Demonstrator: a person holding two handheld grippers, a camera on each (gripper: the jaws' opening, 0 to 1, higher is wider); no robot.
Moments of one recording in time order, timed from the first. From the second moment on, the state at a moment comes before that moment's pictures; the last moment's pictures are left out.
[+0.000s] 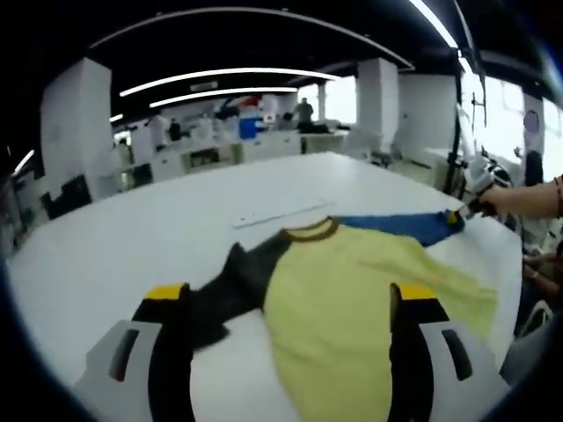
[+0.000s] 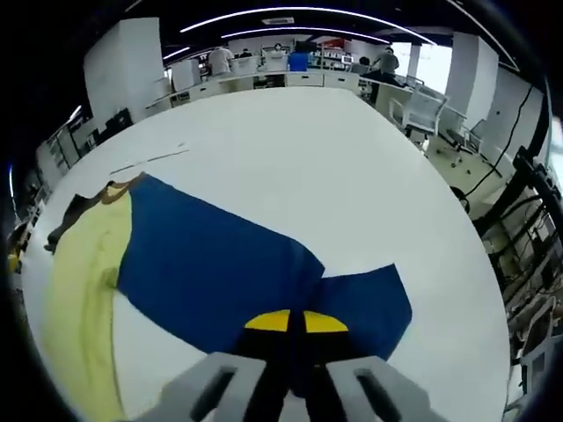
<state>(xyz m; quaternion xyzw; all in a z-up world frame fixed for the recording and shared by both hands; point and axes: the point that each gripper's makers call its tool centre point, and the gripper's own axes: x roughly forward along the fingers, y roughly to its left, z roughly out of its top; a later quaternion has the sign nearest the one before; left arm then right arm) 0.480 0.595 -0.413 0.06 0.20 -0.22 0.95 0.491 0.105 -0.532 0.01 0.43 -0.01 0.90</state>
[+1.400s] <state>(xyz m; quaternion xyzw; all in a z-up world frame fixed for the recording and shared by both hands) 0.473 0.593 -0.416 0.06 0.21 -0.23 0.95 0.497 0.044 -0.508 0.04 0.43 -0.06 0.90</state>
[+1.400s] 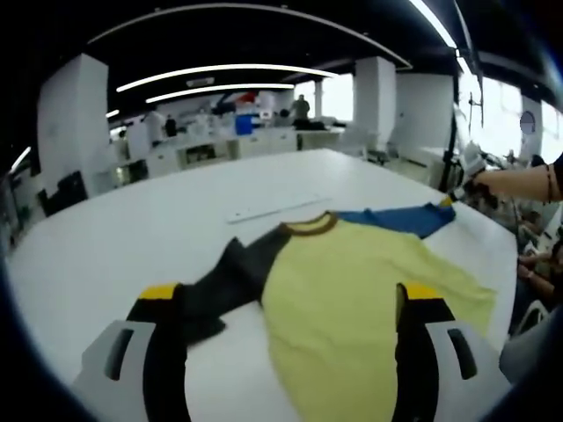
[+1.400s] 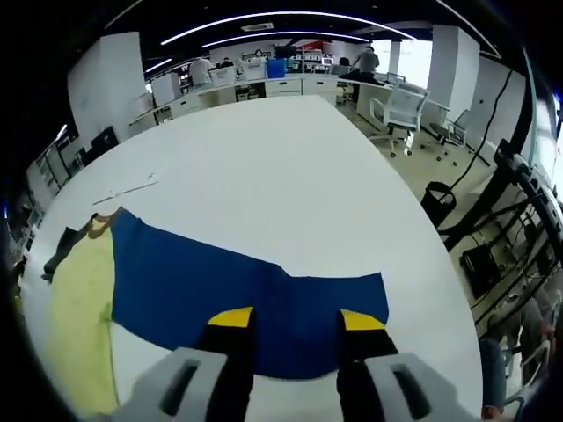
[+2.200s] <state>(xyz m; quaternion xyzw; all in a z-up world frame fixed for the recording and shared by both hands) 0.465 0.606 -0.411 0.06 0.22 -0.21 0.95 0.488 0.037 -0.533 0.01 0.46 -0.04 0.89</state>
